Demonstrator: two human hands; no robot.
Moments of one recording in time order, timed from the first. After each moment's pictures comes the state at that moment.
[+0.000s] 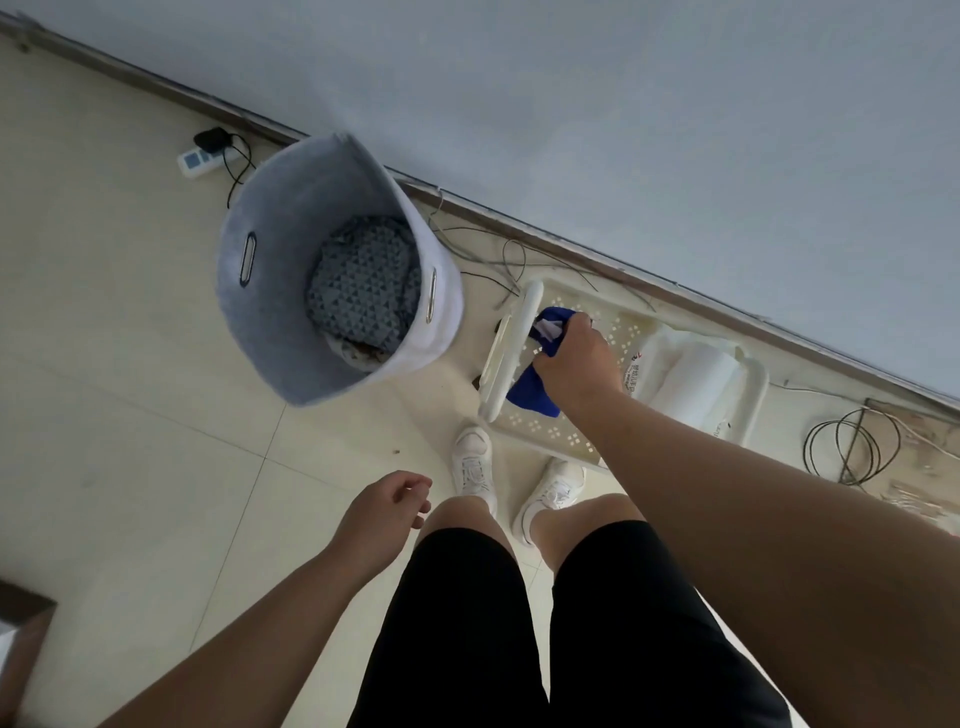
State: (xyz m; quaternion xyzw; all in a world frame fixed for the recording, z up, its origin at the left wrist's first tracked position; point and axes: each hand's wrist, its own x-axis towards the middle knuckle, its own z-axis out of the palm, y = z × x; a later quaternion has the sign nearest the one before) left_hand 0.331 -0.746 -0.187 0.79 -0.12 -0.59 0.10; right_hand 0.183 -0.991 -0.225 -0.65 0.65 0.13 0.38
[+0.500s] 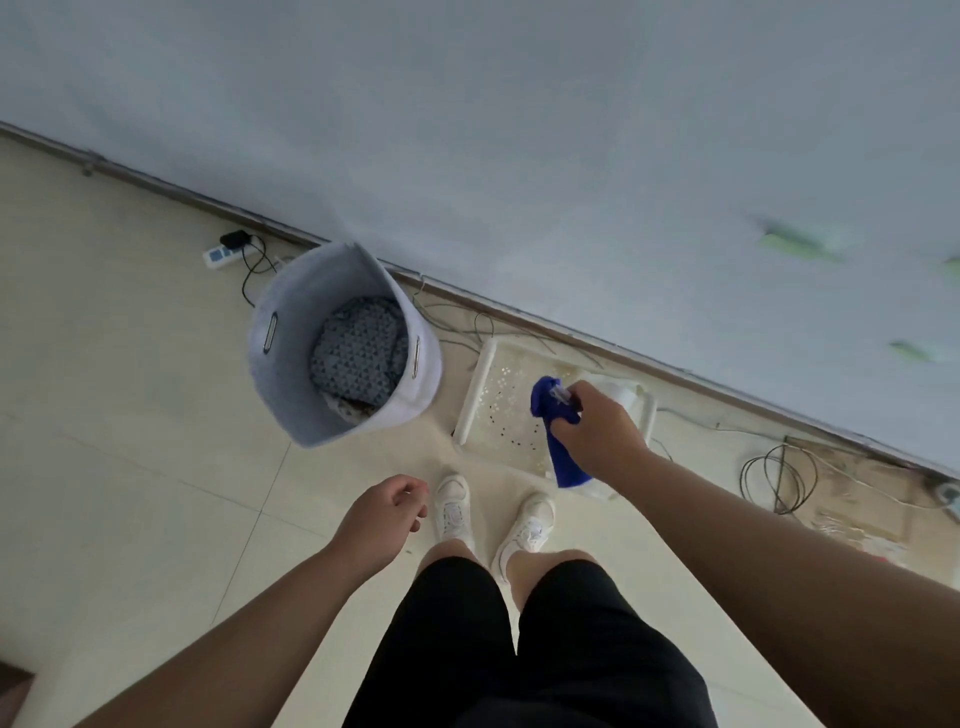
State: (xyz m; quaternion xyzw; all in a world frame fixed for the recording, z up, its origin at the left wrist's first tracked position) left_hand 0.319 -0.776 -0.062 0.78 -0.19 -0.58 0.15; right_hand 0.101 -0.979 -0.061 -0.67 0.60 0.11 0.42
